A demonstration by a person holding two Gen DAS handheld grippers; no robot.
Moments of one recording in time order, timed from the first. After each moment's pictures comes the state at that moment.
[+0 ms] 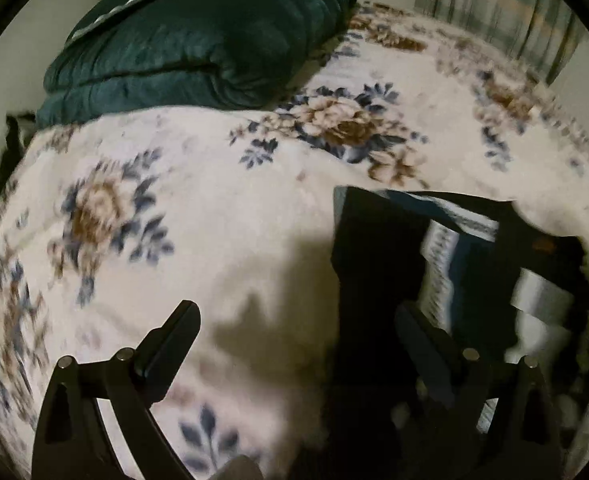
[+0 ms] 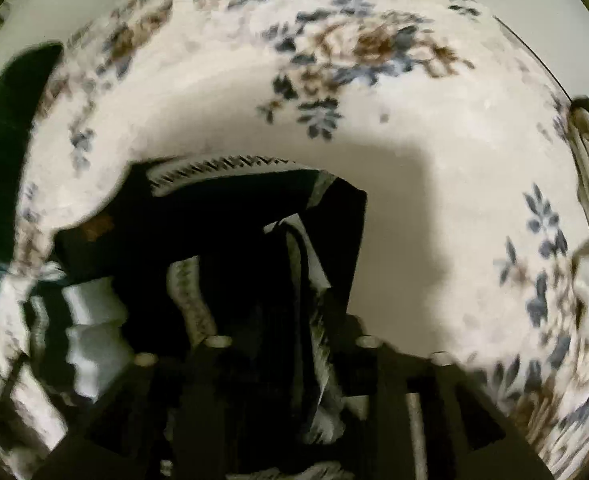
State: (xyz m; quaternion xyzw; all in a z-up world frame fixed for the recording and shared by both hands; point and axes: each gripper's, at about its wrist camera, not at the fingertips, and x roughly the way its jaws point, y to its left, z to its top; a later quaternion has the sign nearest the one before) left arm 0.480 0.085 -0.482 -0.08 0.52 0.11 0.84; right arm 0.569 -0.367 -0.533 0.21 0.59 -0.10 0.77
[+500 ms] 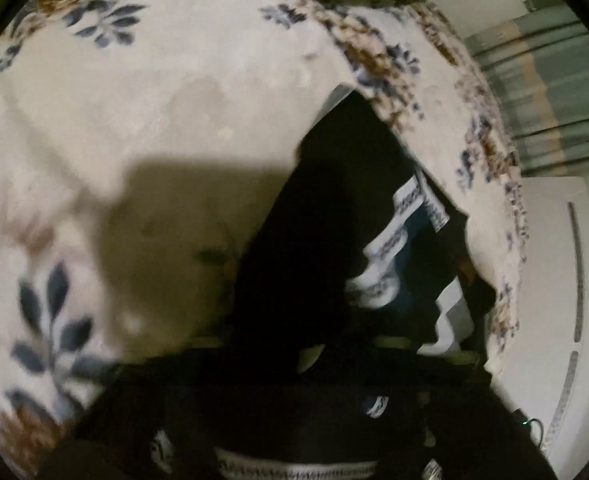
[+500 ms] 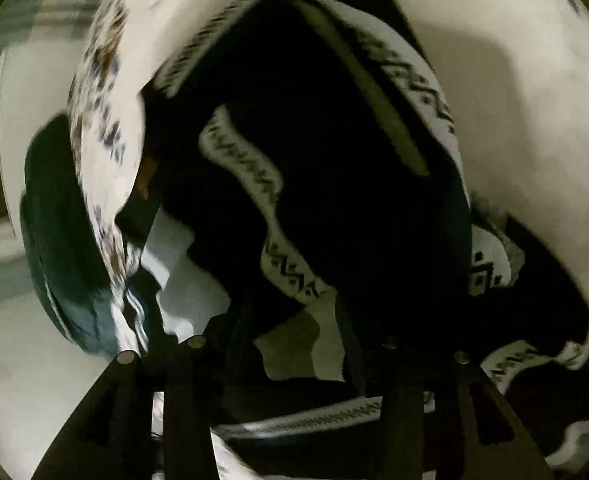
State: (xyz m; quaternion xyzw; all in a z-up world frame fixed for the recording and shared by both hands) left arm 0.469 0.094 -0.549 -0.39 0.54 0.04 0.75; right arm 0.519 -0.329 -0.630 0.51 0.60 -0.05 0.62
